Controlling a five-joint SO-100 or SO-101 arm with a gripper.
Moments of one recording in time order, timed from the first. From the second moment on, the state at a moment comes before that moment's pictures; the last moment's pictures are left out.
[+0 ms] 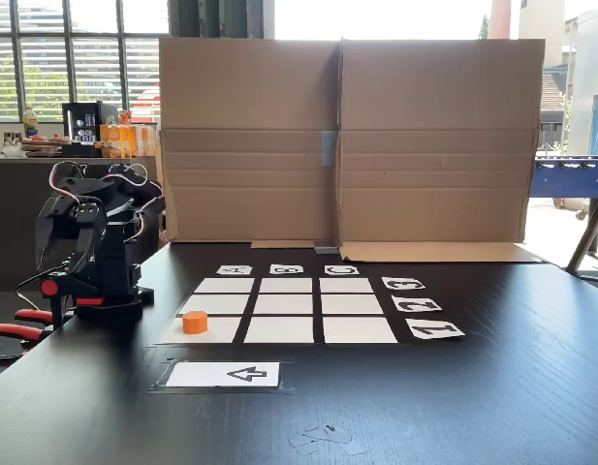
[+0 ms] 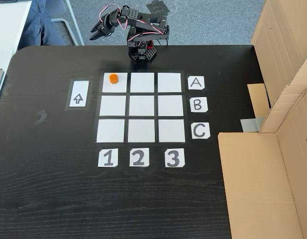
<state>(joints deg) 96.4 170.9 159.8 54.8 -11.0</state>
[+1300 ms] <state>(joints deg) 99.5 184.1 175.0 63.3 -10.2</state>
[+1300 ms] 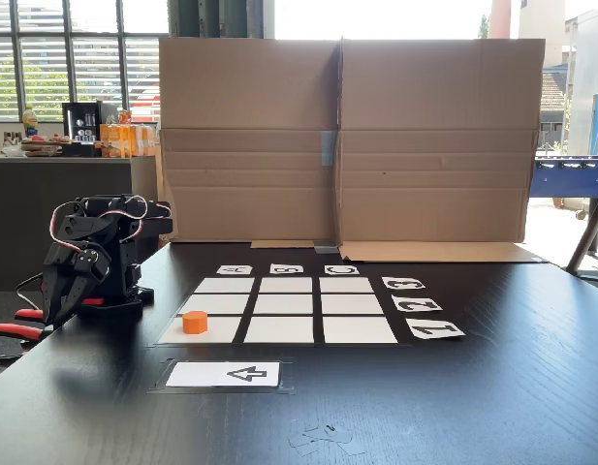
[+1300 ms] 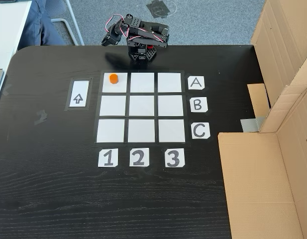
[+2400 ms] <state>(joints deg) 99.6 189.1 175.1 65.3 -10.2</state>
